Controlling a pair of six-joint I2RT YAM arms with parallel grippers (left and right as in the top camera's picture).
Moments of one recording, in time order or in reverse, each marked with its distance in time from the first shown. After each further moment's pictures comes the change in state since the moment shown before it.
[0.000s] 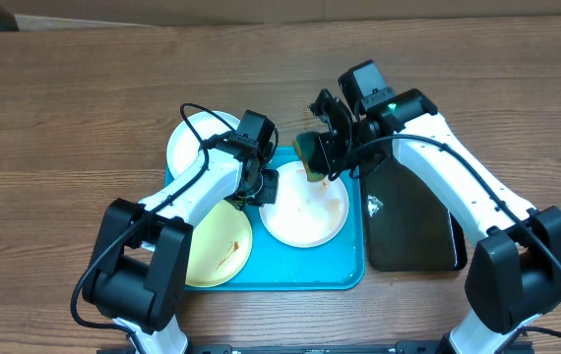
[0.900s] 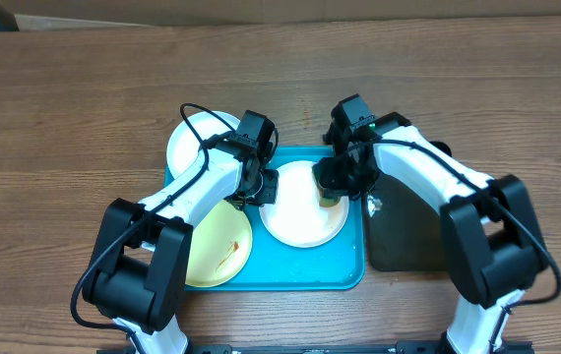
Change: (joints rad) left arm 0.000 0.000 0.000 -0.001 0.003 0.000; right arm 0.003 0.143 -0.157 0.094 0.147 0.184
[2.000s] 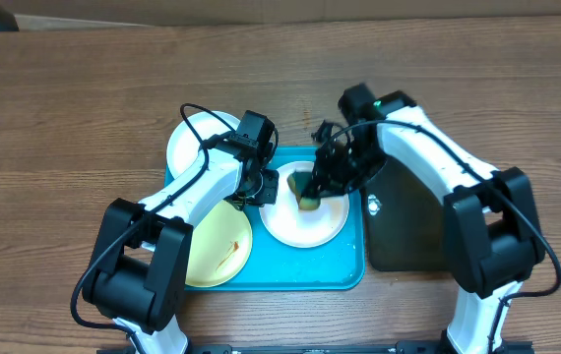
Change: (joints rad) left arm 0.000 0.000 0.000 -0.002 0.001 0.000; right arm -0.050 0.029 0.181 -0.293 -0.484 -0.102
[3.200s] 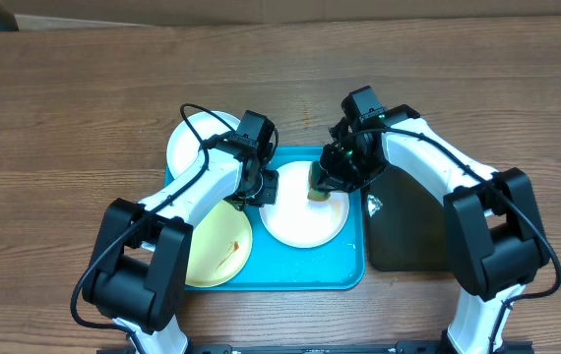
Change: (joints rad) left arm 0.000 0.000 0.000 -0.003 0.000 0.000; right arm -0.003 -0.008 -0.146 0.292 0.250 0.314
